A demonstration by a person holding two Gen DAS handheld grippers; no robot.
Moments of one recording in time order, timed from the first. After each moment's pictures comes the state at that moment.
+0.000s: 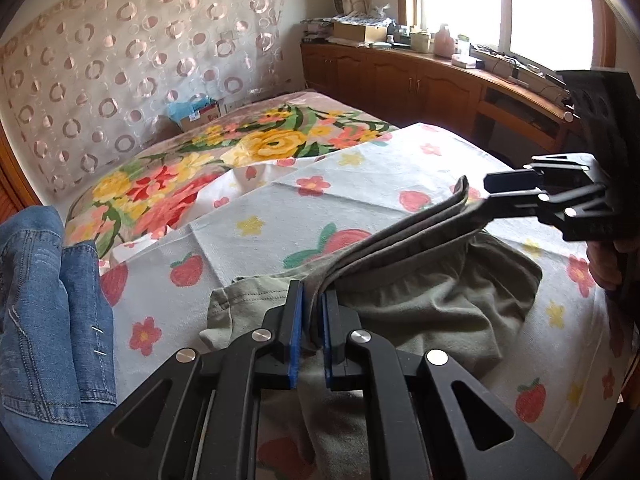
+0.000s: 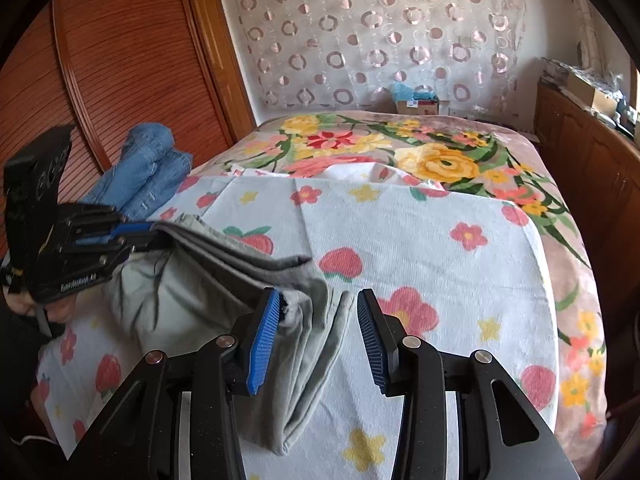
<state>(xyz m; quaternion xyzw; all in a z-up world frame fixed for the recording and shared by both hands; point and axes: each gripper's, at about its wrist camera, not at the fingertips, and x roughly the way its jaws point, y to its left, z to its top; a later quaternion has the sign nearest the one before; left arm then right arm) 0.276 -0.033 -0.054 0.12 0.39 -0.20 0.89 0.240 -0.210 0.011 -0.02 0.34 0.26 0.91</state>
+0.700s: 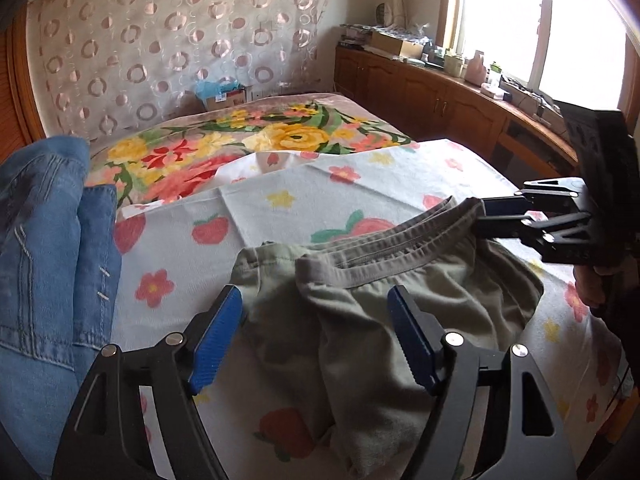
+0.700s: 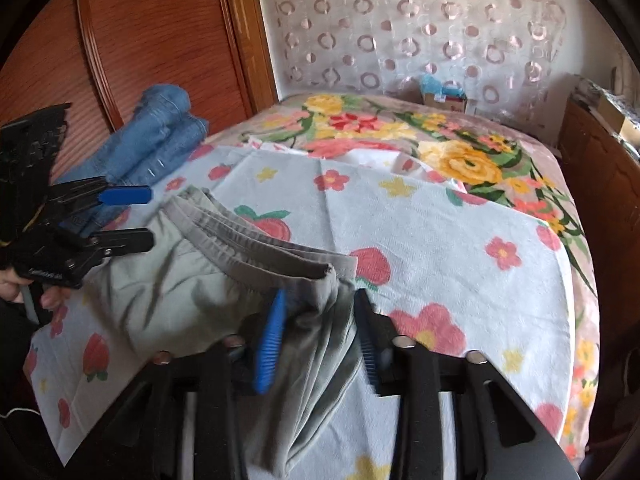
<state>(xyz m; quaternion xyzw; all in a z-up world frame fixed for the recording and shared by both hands) 0.266 -0.004 -0.064 0.04 0.39 -0.16 0.90 0.268 -0.195 0.017 -0.08 0.36 0.28 0.88</state>
